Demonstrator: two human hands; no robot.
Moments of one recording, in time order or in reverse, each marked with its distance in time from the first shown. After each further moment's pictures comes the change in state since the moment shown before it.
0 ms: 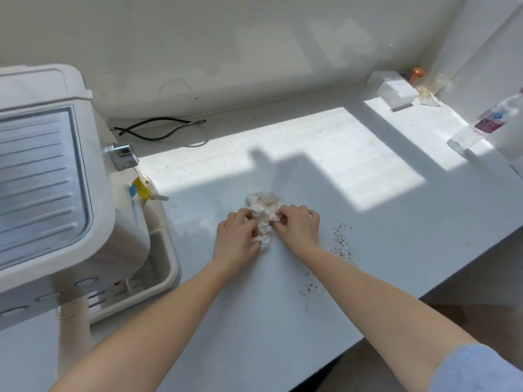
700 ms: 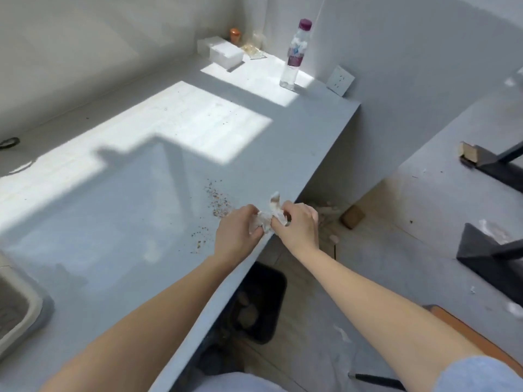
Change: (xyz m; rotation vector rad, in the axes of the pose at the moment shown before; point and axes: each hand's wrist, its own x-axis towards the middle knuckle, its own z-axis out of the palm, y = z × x) left_hand -0.069 0.211 0.069 -0.264 -0.194 0.424; right_hand -0.209 0.157 -0.086 0.196 0.415 0.471
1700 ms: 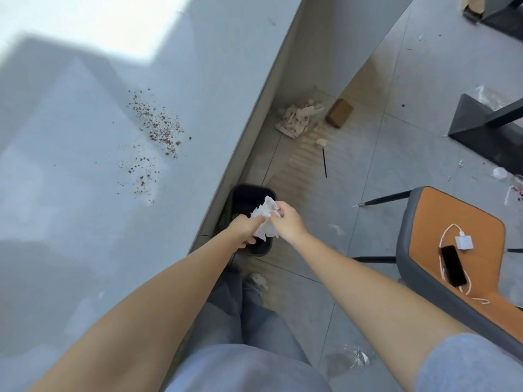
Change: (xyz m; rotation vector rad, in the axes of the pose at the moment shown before) left_hand -0.084 -0.022 0.140 -0.307 -0.860 -0.907; right_hand -0.128 0.114 0.080 0.419 -0.415 0.796
